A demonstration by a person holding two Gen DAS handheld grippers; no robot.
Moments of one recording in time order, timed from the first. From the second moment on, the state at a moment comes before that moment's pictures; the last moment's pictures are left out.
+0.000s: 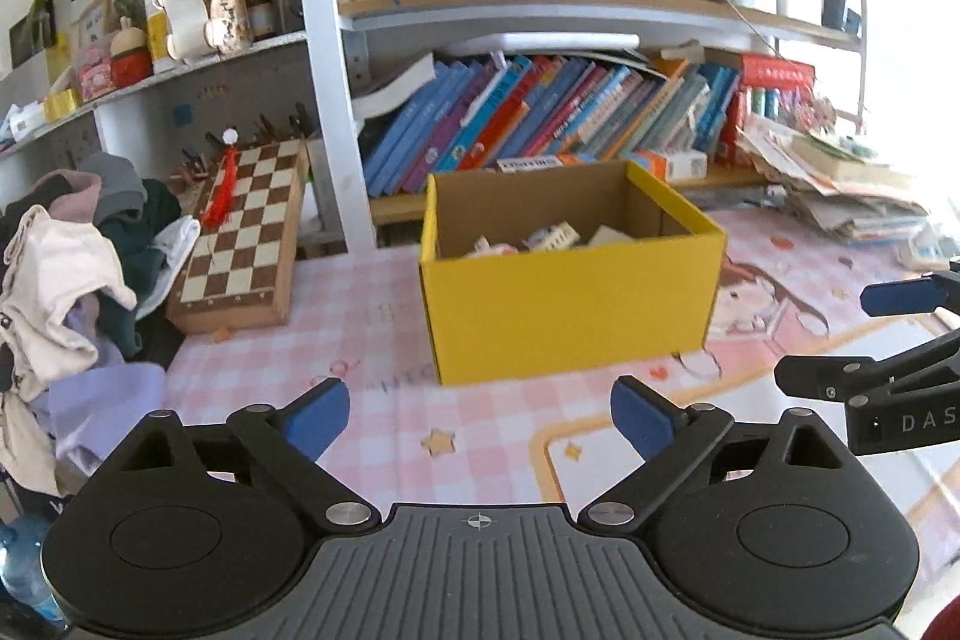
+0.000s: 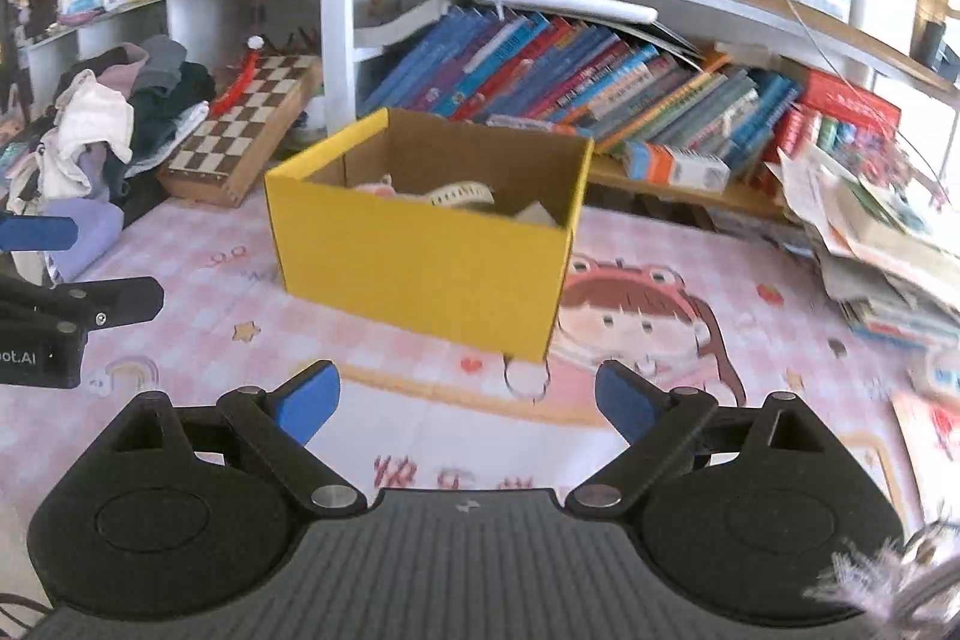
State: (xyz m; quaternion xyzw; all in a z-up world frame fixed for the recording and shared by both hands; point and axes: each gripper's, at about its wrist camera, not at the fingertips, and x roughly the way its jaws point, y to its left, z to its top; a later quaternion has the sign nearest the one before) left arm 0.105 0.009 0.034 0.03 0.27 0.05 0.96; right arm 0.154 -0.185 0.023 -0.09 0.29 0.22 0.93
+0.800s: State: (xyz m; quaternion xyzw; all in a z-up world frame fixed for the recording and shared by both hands) left arm 0.059 0.000 -0.004 0.04 0.33 0.01 0.94; right arm 0.080 -0.165 -0.013 -0.11 0.32 0.17 0.93
